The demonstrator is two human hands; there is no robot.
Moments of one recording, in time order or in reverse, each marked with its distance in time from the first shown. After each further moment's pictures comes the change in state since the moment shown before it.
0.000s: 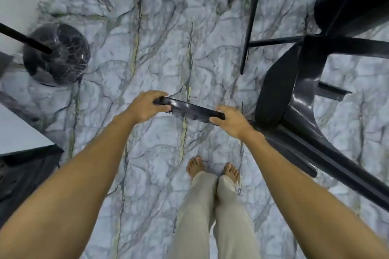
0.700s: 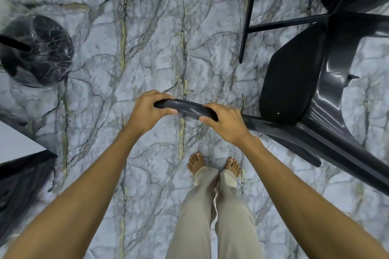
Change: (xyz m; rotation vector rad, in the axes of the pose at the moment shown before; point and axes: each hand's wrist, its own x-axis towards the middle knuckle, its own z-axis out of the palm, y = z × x) left_hand 0.003 0.020 0.023 -0.136 0.233 0.152; right_hand 0.003 -0.017 0.009 -0.121 0.135 -0.159
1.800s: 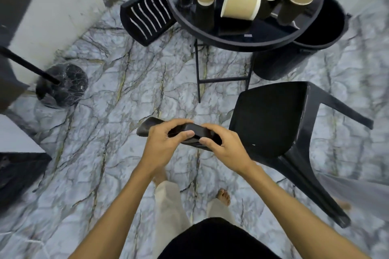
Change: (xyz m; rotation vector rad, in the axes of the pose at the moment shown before) left_hand -0.244 0.382 0.073 -0.398 0.232 0.260; right_hand -0.312 0.027 -0.240 0.293 0.210 -0.342
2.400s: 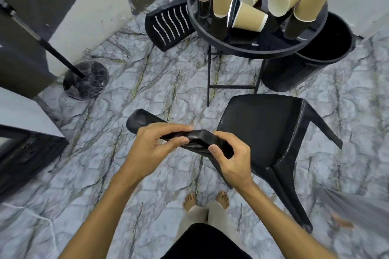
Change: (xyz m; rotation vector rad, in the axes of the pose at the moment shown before) left_hand -0.089 0.071 -0.035 0.161 0.037 0.200; right_hand -0.084 -0.054 0.006 0.194 0.371 -0.190
